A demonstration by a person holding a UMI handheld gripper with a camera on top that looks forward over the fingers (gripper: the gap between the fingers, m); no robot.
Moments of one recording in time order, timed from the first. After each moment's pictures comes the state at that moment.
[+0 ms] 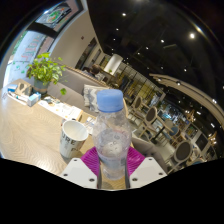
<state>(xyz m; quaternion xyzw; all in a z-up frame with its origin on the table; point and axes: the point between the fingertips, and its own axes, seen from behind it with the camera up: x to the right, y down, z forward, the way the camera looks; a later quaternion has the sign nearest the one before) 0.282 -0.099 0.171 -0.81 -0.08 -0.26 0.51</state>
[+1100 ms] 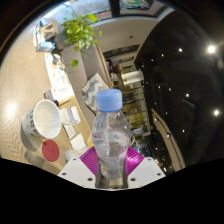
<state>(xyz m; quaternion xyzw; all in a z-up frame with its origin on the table) 0.315 -0.005 0.234 -0.69 -0.34 -0.49 0.41</state>
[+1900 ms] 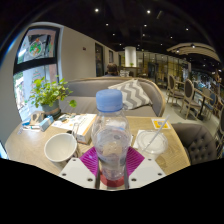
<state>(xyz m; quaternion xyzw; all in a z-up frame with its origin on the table) 0.295 0.023 0.086 -0.86 -0.05 0.05 0.51</state>
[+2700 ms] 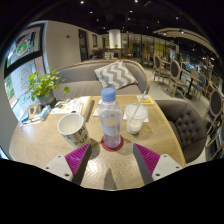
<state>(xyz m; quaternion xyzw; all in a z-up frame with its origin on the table) 0.308 -0.095 0.094 -0.91 0.02 0.01 0.42</state>
